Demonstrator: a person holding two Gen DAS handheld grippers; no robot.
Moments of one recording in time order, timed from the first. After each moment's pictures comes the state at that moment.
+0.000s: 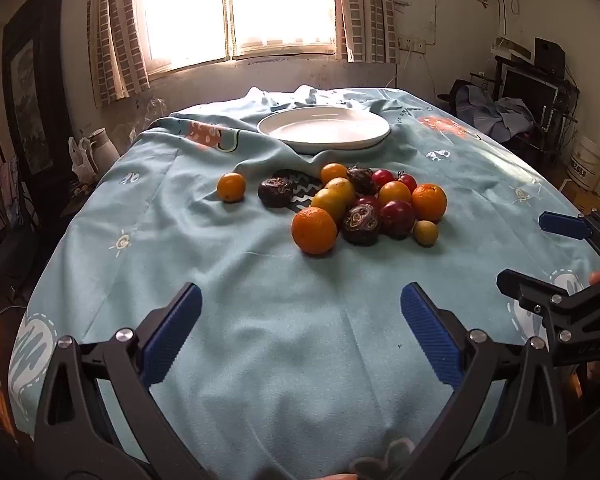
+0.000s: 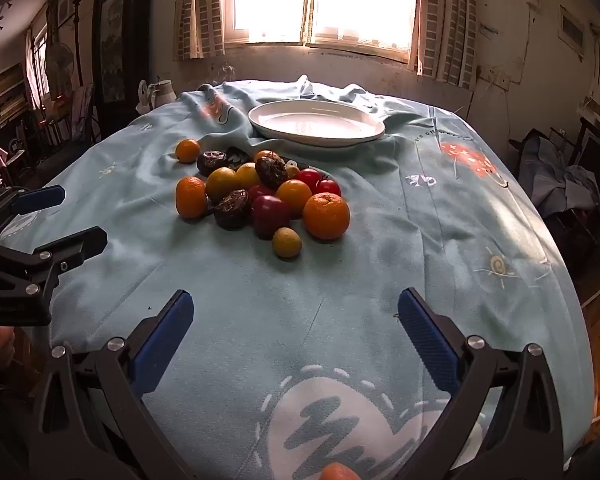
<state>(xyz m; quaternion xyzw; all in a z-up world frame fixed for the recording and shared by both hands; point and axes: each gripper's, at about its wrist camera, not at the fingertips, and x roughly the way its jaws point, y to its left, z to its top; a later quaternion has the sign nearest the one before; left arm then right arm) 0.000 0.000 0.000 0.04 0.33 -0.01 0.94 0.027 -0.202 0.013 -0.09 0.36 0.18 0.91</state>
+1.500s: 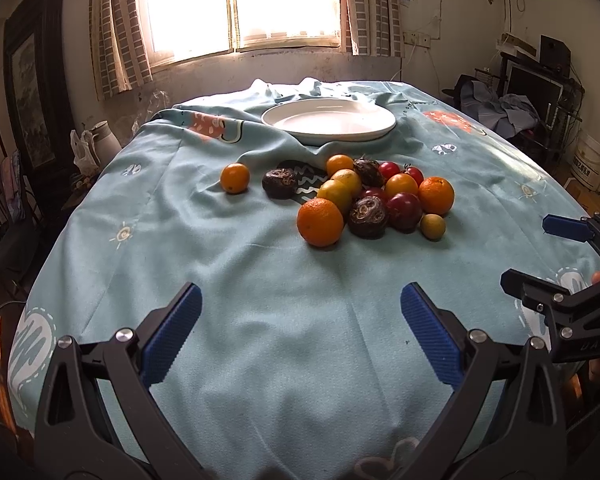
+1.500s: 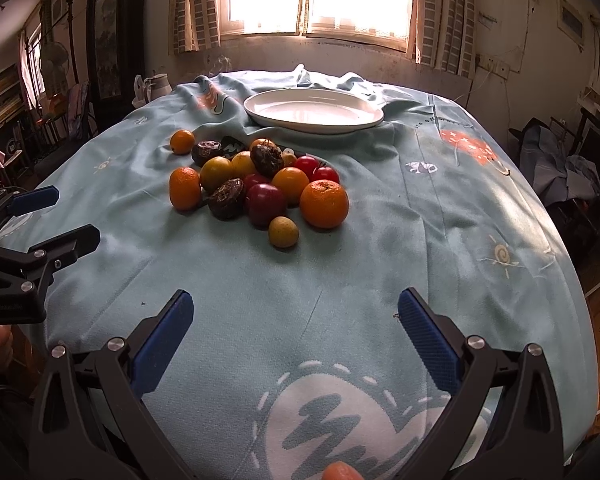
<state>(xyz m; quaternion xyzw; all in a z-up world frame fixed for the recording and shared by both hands) 0.003 0.004 -0.008 0.03 0.34 -0.01 0.94 0.034 -0.203 0.004 -0.09 0.38 0.18 0.91</state>
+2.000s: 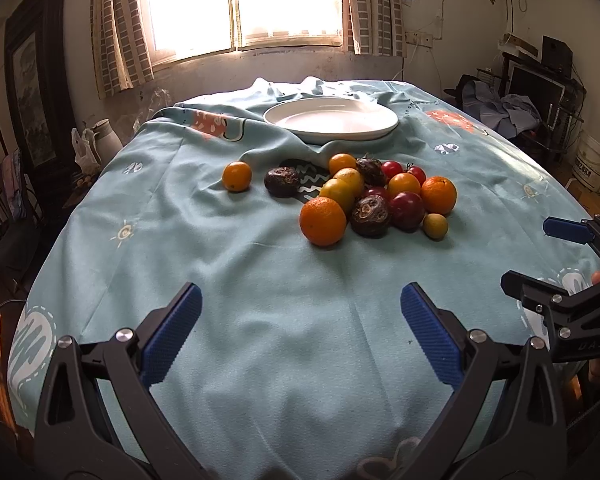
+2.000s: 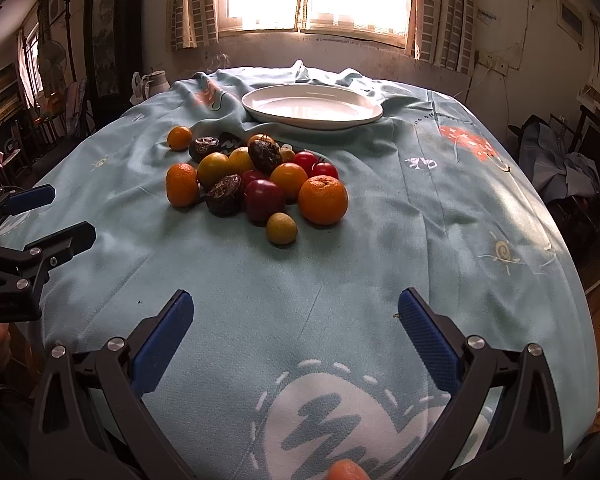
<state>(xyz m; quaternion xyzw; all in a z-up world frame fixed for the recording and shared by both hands) 0.003 0.007 -0.011 0.03 0.34 -0.01 0.94 0.035 -0.202 0.002 -0.09 0.38 0.17 0.90</state>
